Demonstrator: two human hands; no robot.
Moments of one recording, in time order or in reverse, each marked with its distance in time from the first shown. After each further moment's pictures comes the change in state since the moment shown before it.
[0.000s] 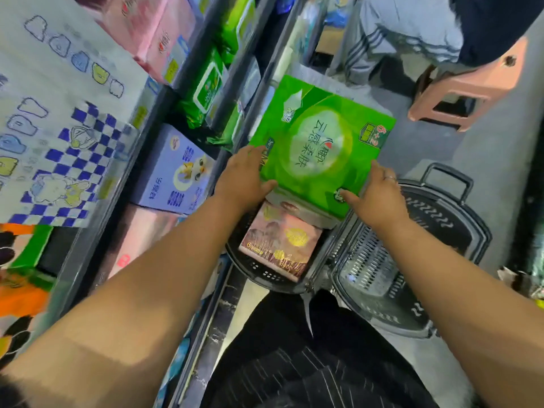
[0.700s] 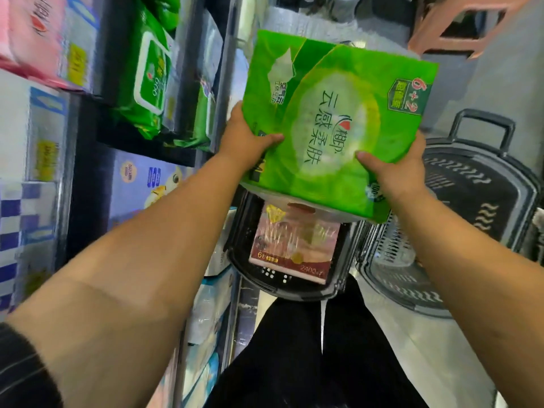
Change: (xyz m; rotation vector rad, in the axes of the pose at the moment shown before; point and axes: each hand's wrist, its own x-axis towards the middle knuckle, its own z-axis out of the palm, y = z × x) left_hand 0.160 -0.060 0.068 -0.530 -0.135 -0.219; right_hand 0.092 0.008 0.084 0.754 0.248 0.417
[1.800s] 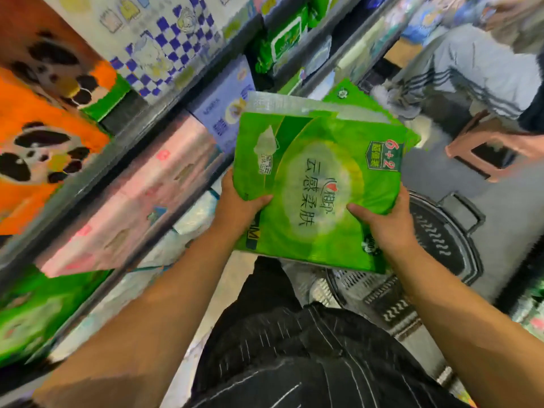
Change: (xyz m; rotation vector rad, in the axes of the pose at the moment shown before) left_hand -0.393 -0.007 0.043 -0.530 0.545 -0.320; right_hand -0.180 0.012 -0.136 -0.136 -0.488 -0.352
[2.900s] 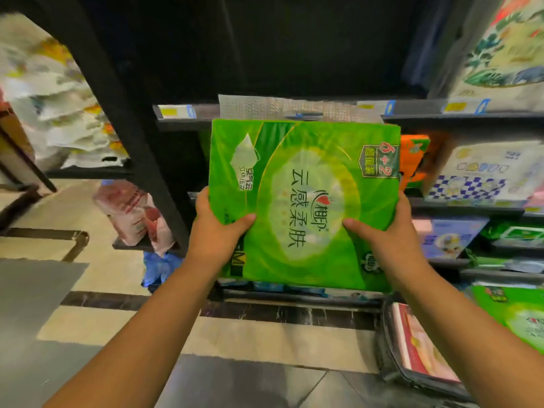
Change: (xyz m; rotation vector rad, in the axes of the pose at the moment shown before) left_hand -0.467 -0.123 -0.340 -0.323 1.061 0.165; right_hand -0.427 -0.170 0.166 0.035 -0.824 -0.800
